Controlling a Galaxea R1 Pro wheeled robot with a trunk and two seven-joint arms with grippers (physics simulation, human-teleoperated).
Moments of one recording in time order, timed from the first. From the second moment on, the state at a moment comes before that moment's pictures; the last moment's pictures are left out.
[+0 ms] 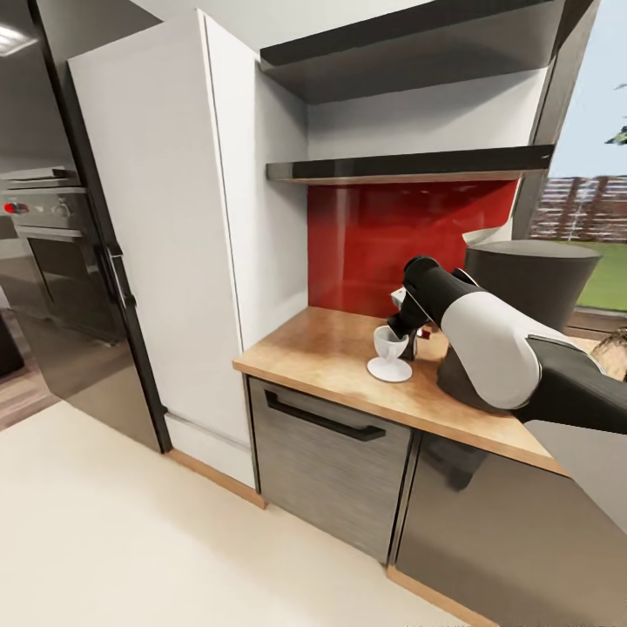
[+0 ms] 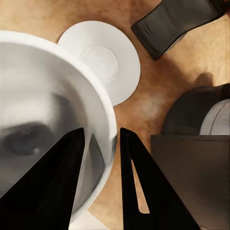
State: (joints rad) left arm -0.20 0.36 -0.16 -0.02 0.52 -0.17 -1.16; right arm -1.62 0.09 -0.26 -0.14 1.05 1.00 0.53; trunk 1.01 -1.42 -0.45
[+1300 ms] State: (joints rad) left arm -0.20 0.36 -0.16 -0.02 0.52 -0.17 -1.16; right arm -1.62 0.08 -0.26 -0.13 1.05 1.00 0.52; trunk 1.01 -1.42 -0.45
